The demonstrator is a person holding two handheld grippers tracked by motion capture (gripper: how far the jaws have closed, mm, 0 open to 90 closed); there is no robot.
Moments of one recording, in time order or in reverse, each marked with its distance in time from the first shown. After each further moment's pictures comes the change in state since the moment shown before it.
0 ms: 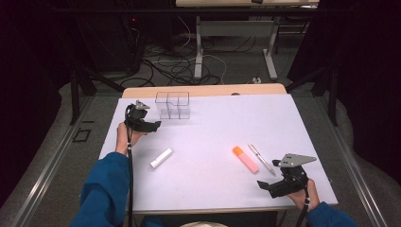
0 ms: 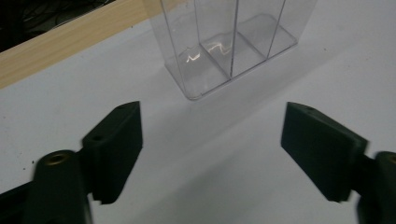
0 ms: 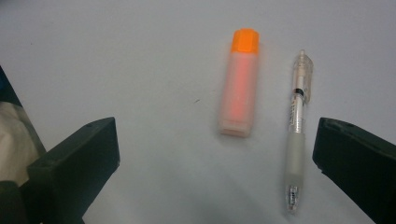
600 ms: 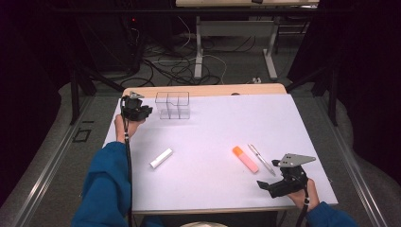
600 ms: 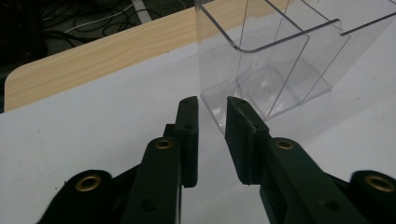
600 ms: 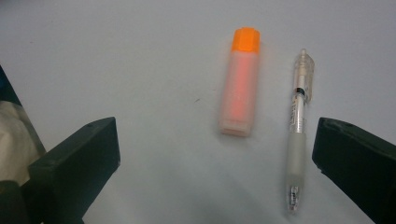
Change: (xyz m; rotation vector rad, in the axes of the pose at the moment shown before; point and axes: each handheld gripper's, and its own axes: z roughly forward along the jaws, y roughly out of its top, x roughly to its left) left arm 0.026 0.019 0.006 -0.052 0.033 -0.082; right arm -0.001 0.000 0.000 0.012 0.005 -0.007
